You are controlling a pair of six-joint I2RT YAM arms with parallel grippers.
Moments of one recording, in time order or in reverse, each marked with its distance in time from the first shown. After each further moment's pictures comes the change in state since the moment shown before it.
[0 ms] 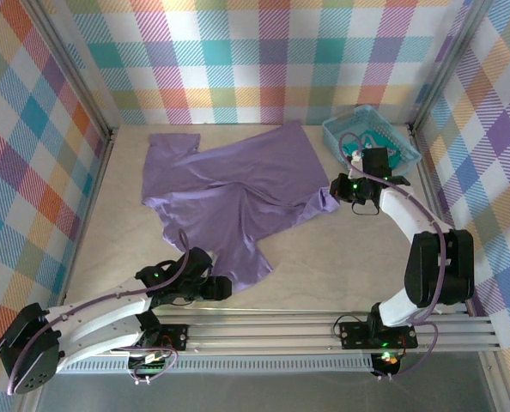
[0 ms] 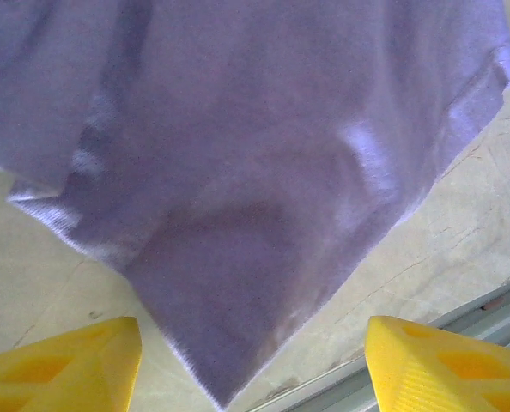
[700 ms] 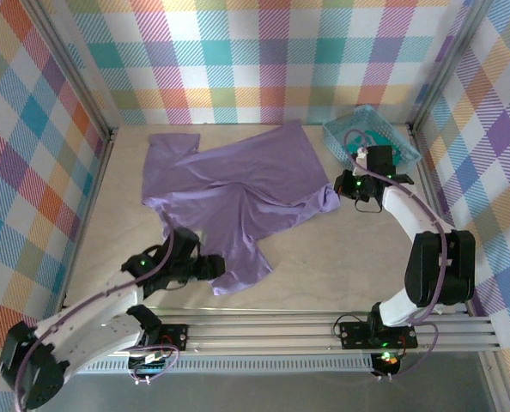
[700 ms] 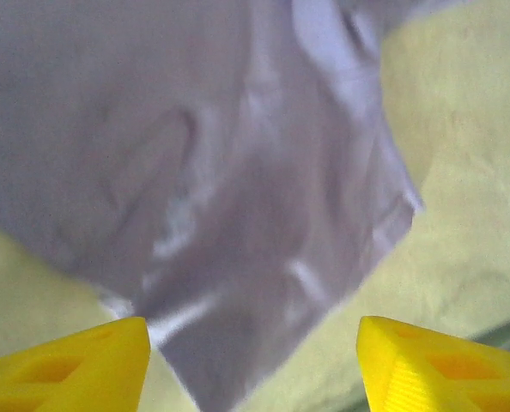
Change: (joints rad) left arm 0.153 -0.096 0.119 -0.136 -0.009 0.072; right arm -0.015 0.000 0.013 0.001 0.022 0.012
